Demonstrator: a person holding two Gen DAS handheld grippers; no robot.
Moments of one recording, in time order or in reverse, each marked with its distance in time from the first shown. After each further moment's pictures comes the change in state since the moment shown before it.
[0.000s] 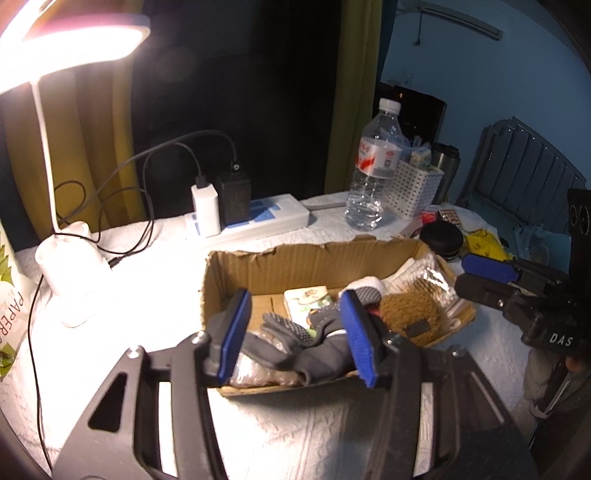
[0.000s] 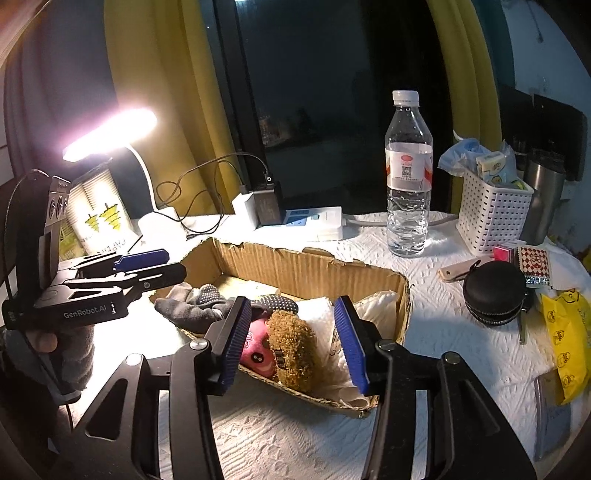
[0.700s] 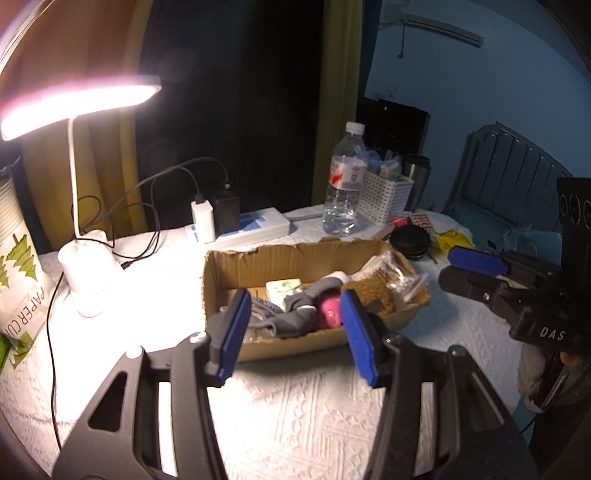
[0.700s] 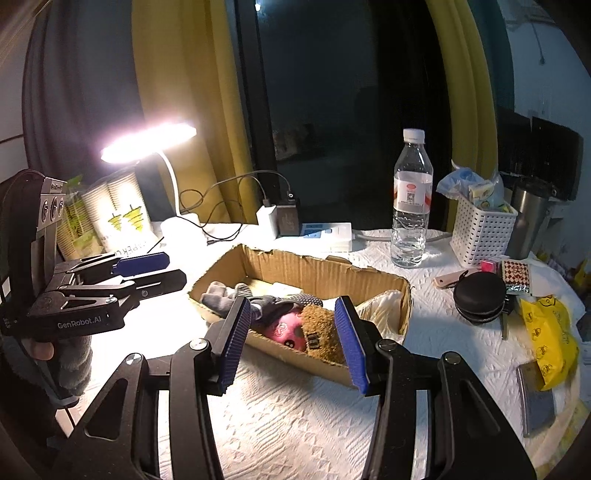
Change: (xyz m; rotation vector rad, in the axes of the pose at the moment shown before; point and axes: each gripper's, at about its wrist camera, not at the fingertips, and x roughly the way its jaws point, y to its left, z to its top) left arm -0.067 -0.021 -0.018 0.032 -0.064 -0.028; right arm -0.053 0.039 -0.005 -0.047 -0.052 -0.017
